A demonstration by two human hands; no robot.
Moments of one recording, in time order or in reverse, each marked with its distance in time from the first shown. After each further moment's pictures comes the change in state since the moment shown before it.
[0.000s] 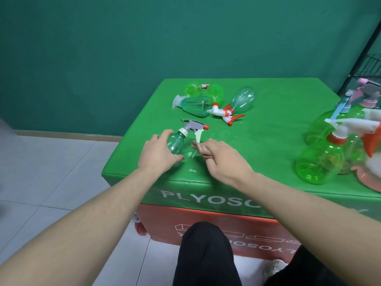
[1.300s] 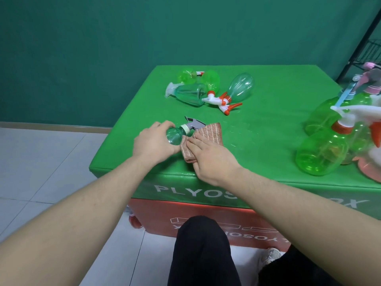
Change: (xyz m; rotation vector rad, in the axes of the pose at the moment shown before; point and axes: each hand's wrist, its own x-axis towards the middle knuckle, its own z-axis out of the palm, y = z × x) left_hand 0.017 0.000 0.011 0.133 0.044 0.138; right_hand 0.011 -0.007 0.024 -0.455 -0.258 -0.068
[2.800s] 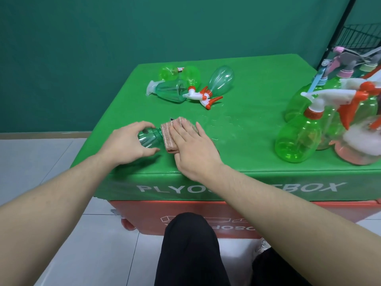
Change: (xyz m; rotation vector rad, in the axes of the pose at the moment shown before) left_hand 0.004 -0.021 -0.009 -0.122 -0.128 0.145; right_hand -0.011 0.003 -0.004 0.034 0.107 0.125
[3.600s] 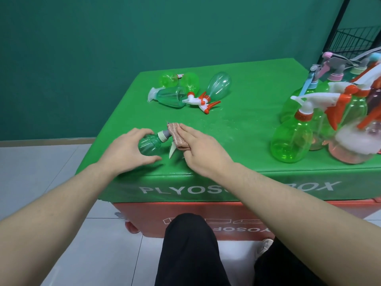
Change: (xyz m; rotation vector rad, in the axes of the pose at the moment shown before) left_hand -0.020 0.007 -0.007 0.082 -0.014 0.041; right_hand -0.018 0.018 -0.022 0.408 0.030 0.058
